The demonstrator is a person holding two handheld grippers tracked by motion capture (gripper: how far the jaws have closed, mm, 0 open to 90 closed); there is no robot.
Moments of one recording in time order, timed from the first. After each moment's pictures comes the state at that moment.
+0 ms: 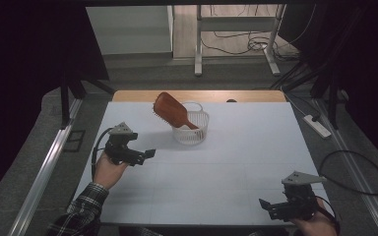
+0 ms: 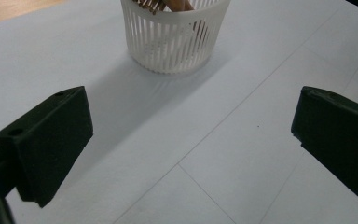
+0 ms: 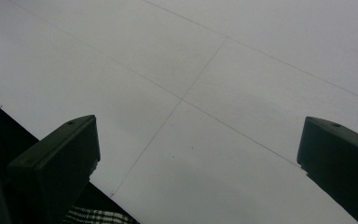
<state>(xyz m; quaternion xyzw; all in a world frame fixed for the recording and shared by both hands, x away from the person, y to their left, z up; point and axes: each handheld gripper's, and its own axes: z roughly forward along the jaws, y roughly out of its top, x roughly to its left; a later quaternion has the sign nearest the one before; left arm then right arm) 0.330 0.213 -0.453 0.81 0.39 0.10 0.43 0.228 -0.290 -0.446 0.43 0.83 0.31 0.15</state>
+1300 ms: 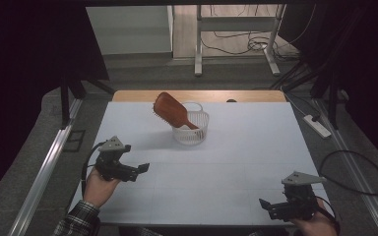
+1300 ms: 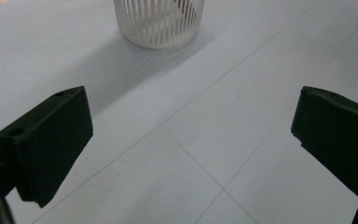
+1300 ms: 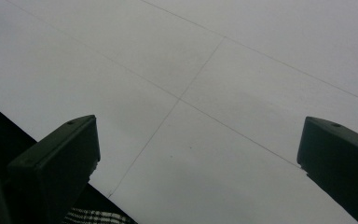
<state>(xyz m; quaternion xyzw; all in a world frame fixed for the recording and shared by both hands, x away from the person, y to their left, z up) 0.282 0.222 -0.455 0.81 0.39 0.11 0.42 0.228 -0.289 -0.446 0.43 0.83 0.31 0.16</state>
